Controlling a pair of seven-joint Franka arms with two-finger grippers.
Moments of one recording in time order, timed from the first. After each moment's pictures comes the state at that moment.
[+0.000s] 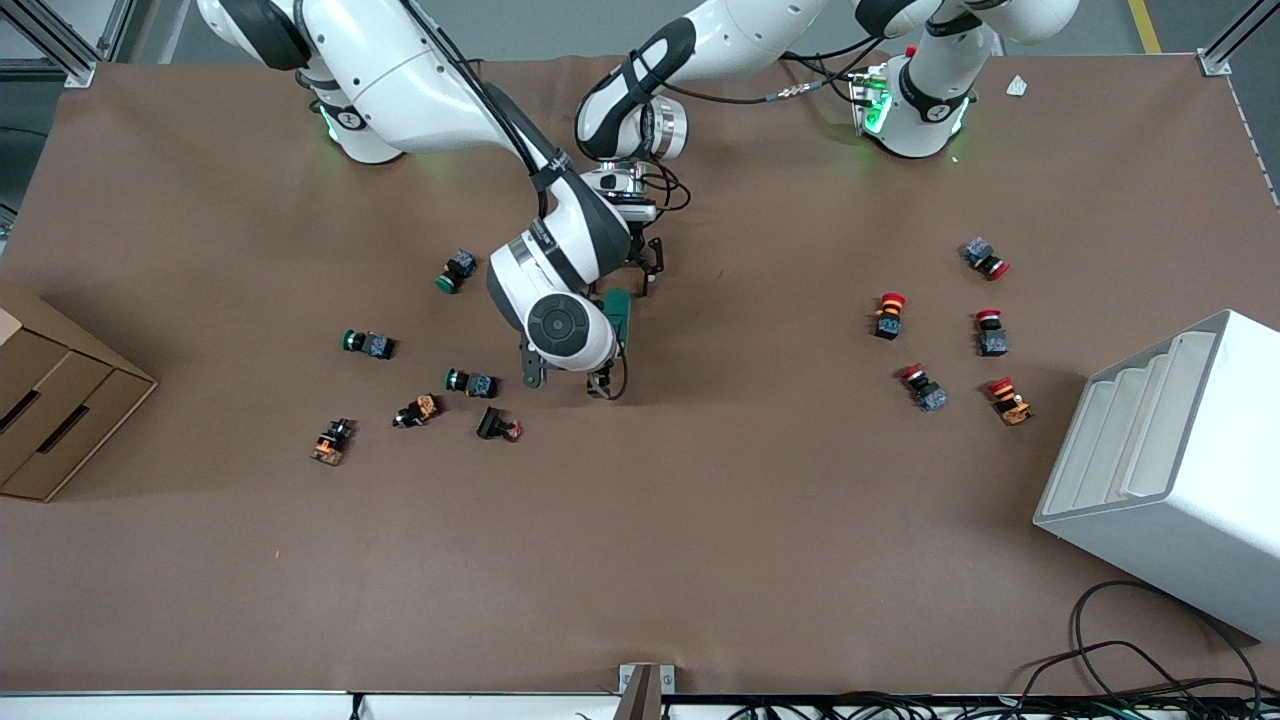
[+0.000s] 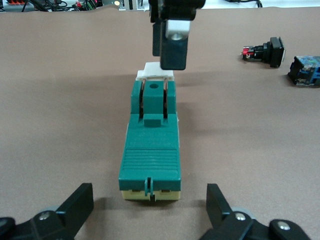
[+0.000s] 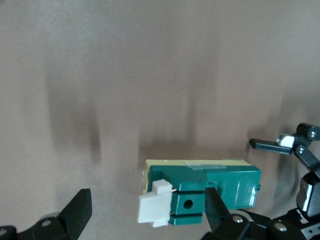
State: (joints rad) left arm -0.94 0.81 -0.37 -1.88 1.76 2.06 -2.52; right arm 0.67 0.76 0.01 -1.48 0.25 2.05 2.07
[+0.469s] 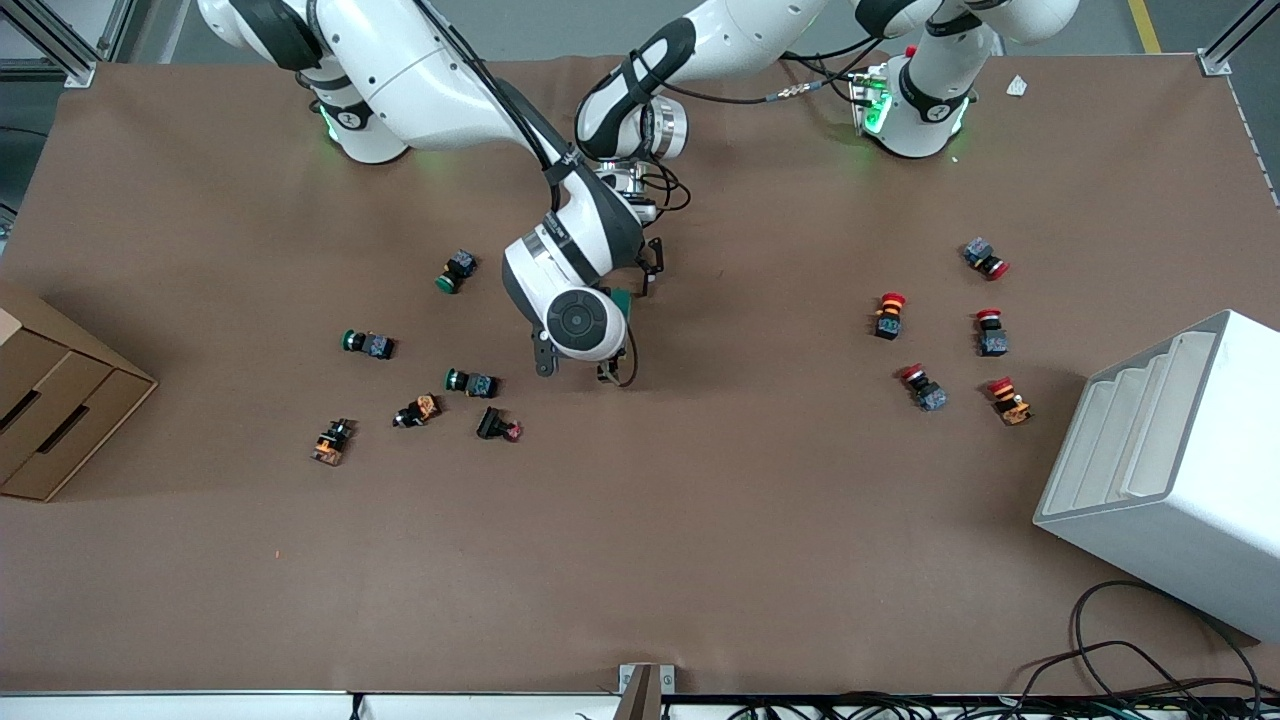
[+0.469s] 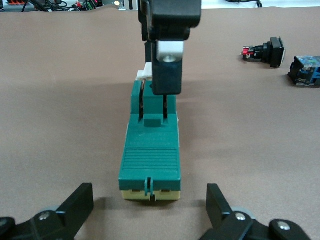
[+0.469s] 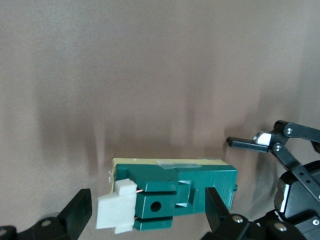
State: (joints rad) left arm -0.94 0.81 -0.37 -1.88 1.76 2.06 -2.52; right arm 0.70 0.77 0.01 -1.48 0.25 2.00 2.08
